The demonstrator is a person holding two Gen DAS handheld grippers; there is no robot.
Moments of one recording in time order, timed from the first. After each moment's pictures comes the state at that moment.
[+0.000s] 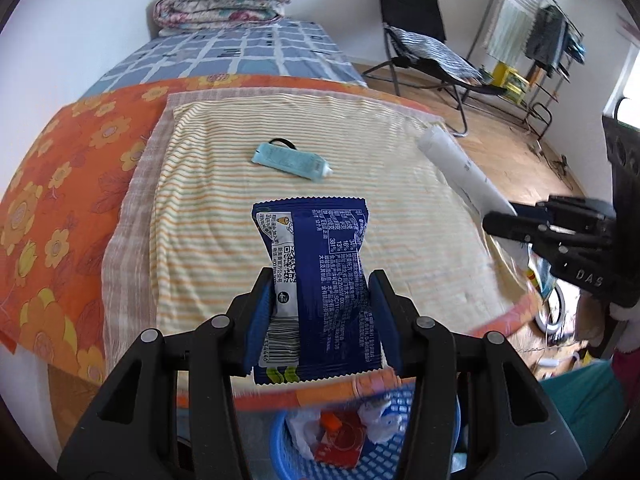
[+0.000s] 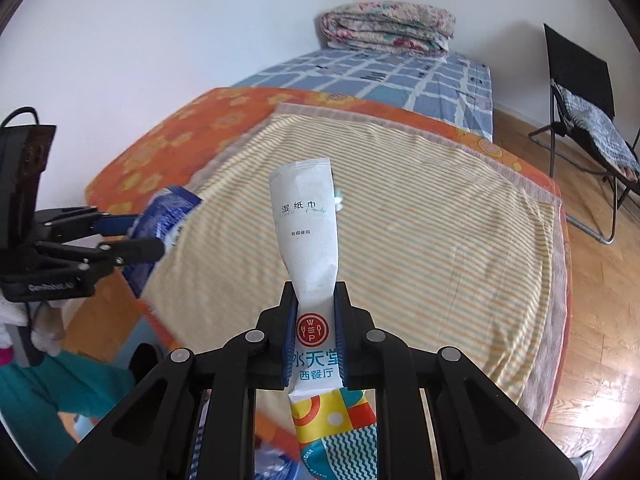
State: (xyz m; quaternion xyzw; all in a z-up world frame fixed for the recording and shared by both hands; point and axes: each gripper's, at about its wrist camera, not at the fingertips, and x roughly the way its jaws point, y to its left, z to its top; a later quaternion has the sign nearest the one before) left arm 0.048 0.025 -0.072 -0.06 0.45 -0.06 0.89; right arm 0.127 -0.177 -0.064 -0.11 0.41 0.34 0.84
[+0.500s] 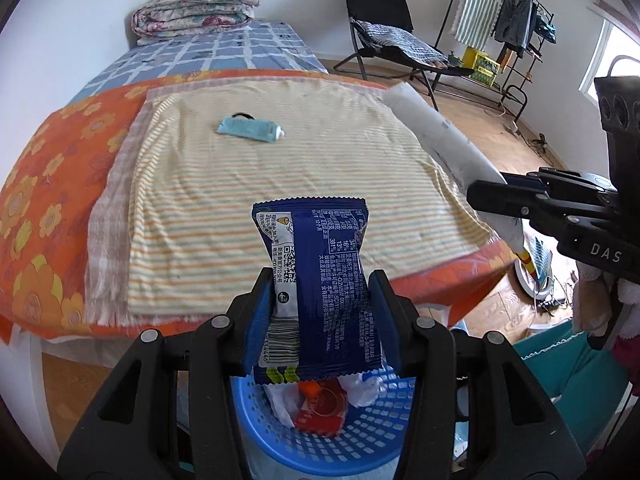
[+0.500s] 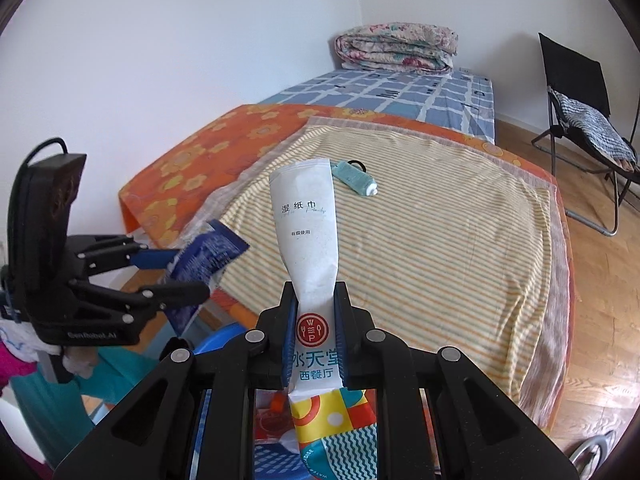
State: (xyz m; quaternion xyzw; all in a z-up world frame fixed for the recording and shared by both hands) left arm -0.029 -0.015 -0.080 -0.05 0.44 -0.10 0.89; right arm 0.042 -0.199 -0.054 -0.07 0.39 0.36 0.85
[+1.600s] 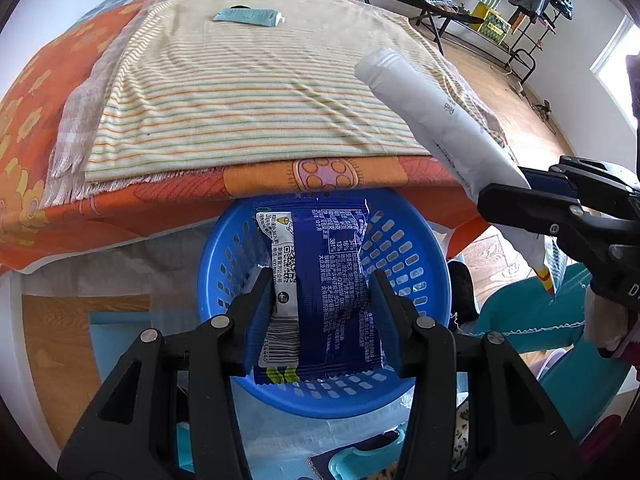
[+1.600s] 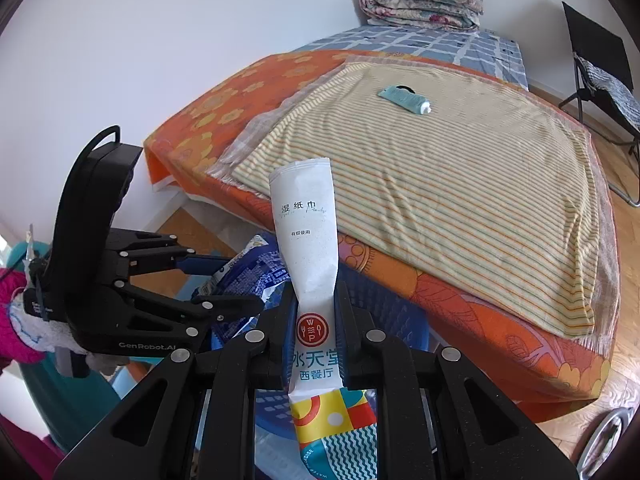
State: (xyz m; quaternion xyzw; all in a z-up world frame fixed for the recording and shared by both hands) left arm -0.077 -0.022 -0.162 -0.07 0.54 -0.10 0.83; right arm -0.025 -0.177 -0.118 -0.09 0.45 0.39 0.80
